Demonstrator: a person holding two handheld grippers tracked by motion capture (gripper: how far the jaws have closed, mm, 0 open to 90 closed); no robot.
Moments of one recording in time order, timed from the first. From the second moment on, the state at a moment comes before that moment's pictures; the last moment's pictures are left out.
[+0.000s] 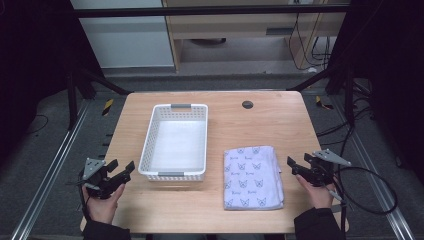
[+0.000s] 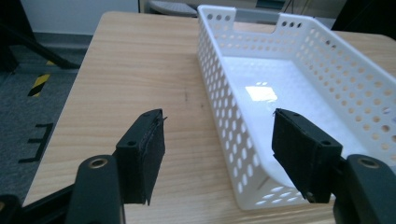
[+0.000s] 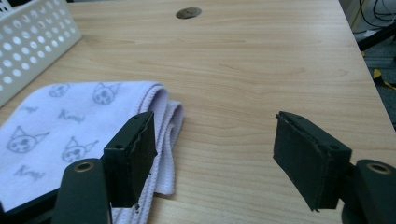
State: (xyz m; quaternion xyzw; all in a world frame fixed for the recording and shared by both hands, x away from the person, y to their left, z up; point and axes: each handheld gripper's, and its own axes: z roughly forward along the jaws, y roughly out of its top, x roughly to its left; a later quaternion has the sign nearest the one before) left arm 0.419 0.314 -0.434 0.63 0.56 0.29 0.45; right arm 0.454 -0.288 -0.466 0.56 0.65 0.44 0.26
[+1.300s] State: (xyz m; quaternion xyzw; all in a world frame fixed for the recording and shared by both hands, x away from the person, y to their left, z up) left arm 0.453 0.156 -0.374 0.66 0.47 0.26 0.52; right arm 0.471 -0.249 -0.408 0.53 0.61 0.53 0.26
